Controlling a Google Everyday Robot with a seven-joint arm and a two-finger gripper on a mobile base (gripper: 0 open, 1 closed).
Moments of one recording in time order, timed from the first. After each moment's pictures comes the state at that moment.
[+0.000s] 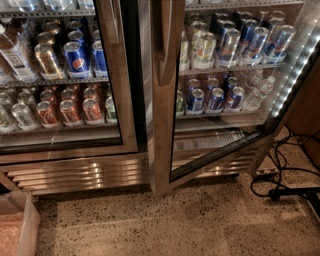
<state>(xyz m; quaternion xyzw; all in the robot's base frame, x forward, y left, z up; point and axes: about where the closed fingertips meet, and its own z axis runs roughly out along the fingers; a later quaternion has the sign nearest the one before) 0.424 0.041 1.244 -0.61 0.68 0.01 0.40</state>
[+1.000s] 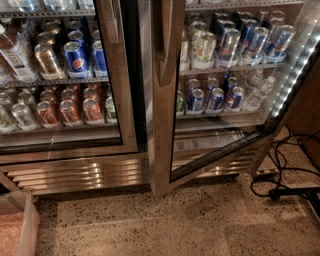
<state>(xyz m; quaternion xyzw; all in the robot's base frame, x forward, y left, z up) 0.424 0.041 1.244 -0.61 0.68 0.01 0.40</state>
